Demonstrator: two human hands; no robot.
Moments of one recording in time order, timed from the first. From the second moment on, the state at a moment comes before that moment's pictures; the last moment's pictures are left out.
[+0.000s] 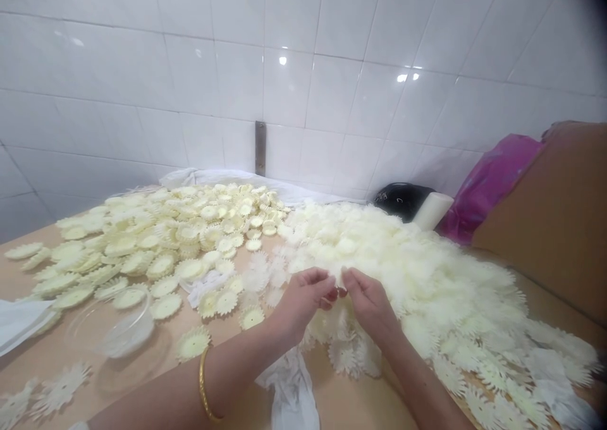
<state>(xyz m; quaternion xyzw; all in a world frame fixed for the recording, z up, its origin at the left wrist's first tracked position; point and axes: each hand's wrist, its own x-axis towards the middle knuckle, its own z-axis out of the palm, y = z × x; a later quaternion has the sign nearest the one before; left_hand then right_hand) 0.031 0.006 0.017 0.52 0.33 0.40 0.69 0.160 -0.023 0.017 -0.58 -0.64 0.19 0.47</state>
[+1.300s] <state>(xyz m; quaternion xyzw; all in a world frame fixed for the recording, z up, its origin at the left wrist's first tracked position) 0.029 0.004 0.014 0.67 0.37 0.46 0.45 0.158 -0.031 0.029 -0.51 -0.65 0.29 0.48</state>
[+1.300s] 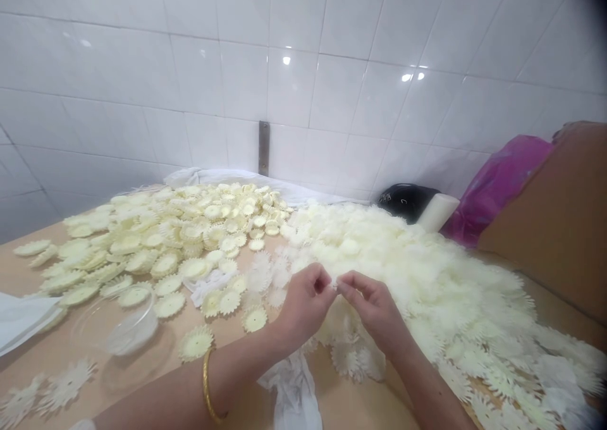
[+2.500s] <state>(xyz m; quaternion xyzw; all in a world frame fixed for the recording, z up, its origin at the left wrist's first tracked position) 0.021 0.001 0.030 0.67 0.39 0.40 0.49 0.161 -0.031 0.026 -0.57 -0.65 0.13 0.49</state>
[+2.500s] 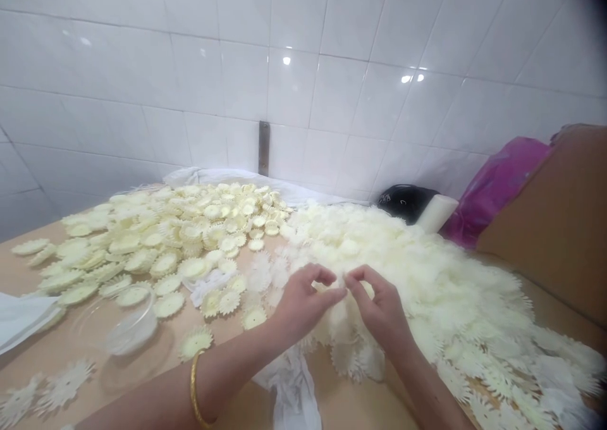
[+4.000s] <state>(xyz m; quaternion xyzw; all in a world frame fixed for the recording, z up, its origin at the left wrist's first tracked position) 0.024 0.001 0.015 0.63 0.34 0.39 0.58 0.162 -0.025 0.019 -0.53 -0.62 0.29 0.50</state>
